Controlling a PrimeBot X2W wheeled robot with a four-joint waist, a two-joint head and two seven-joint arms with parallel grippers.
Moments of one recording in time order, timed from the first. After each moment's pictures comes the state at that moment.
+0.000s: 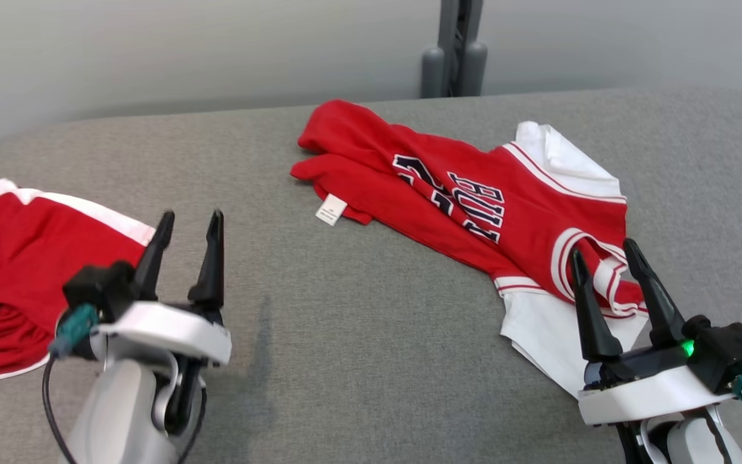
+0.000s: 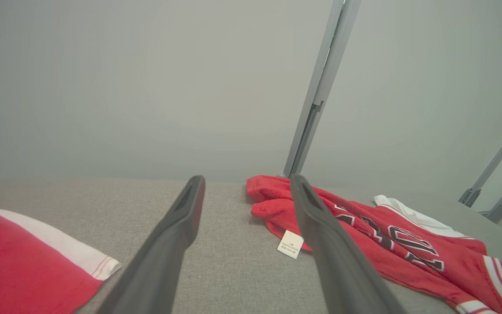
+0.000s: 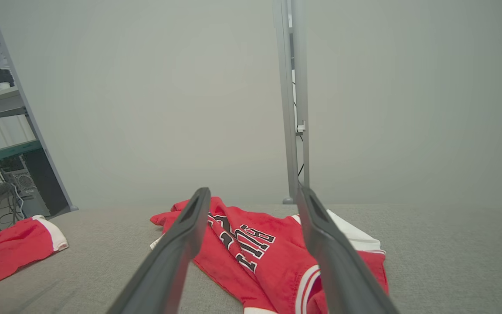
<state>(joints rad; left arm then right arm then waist) -0.38 0.12 -0.15 0.49 -0.41 -0.10 -0.26 -0.12 -0.05 0.12 0.07 0.21 0.13 -0.26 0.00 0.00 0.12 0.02</state>
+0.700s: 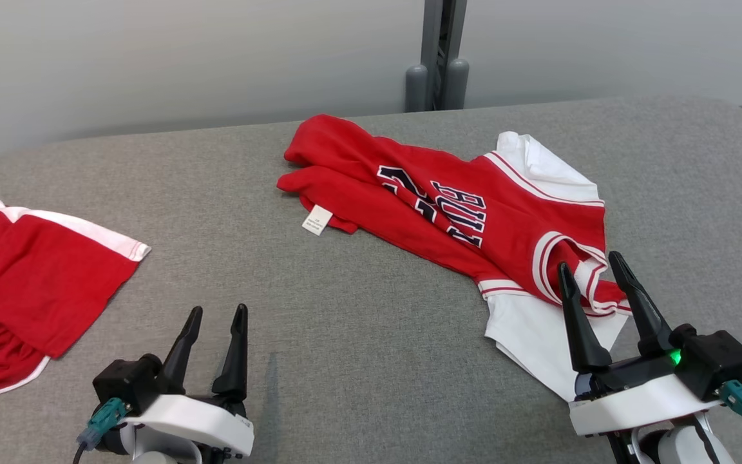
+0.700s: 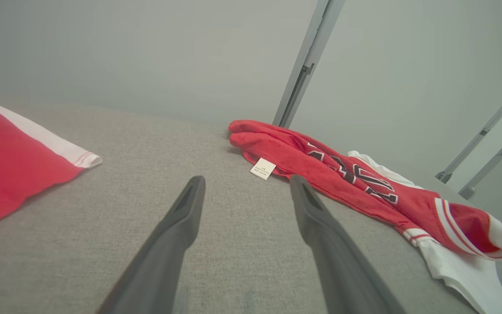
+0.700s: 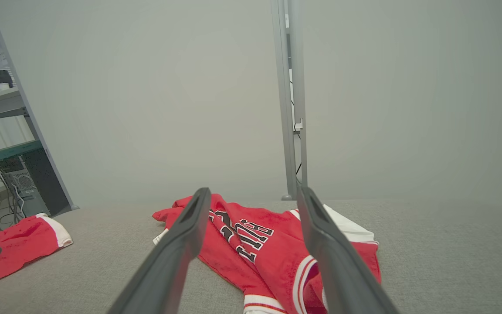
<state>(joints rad) -0.11 0.05 -0.12 0.36 -0.41 -0.11 -0.26 -0.10 -0.05 0.14 0.08 0.22 0.13 -0.26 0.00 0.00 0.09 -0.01</state>
